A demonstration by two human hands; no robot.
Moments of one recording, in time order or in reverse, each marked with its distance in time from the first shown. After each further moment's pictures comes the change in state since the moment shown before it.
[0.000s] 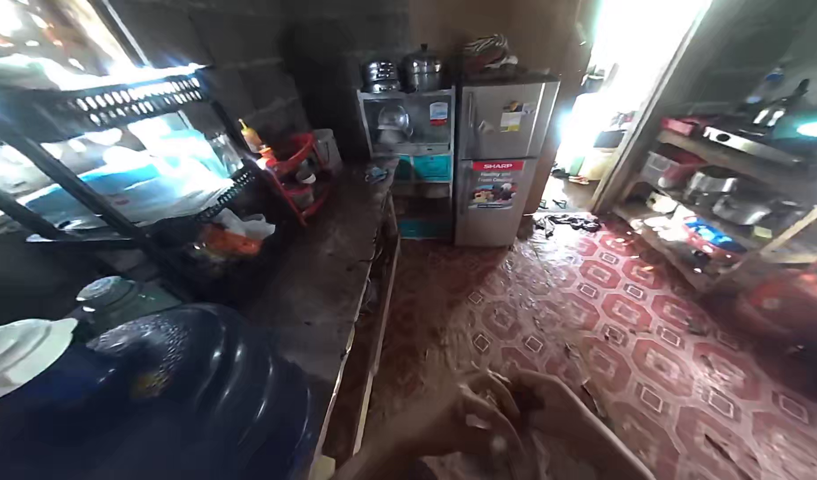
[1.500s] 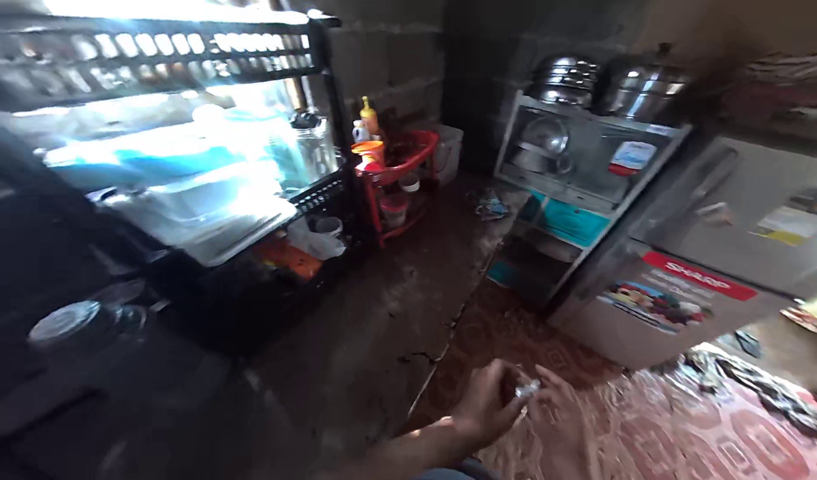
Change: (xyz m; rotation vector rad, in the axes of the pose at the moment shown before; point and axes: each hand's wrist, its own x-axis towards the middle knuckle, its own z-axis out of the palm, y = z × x) left_hand 0.079 -0.256 -0.347 0.134 0.828 -0.535; right_hand 0.511 0.058 0.002 -0.329 0.249 -0.233
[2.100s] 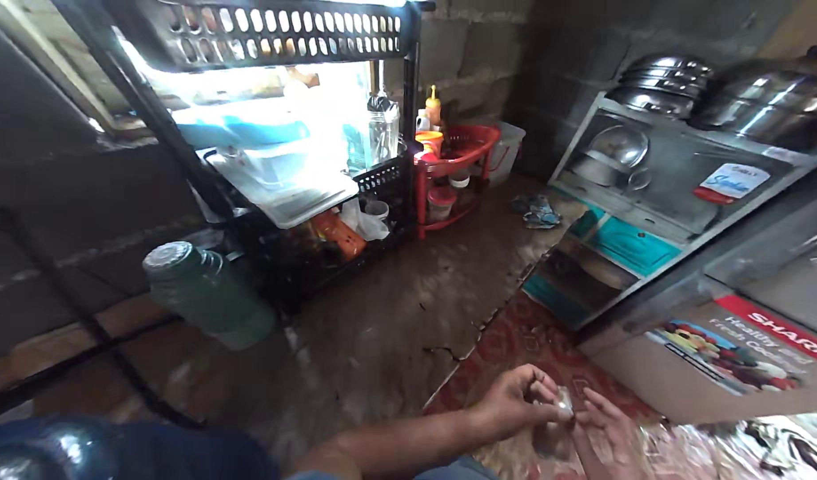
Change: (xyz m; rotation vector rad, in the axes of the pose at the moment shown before) left_hand 0.003 0.010 -0.011 -0.620 -0.055 -0.072; right_hand 0.008 -0.008 -0.021 0.028 -0.081 -0.189
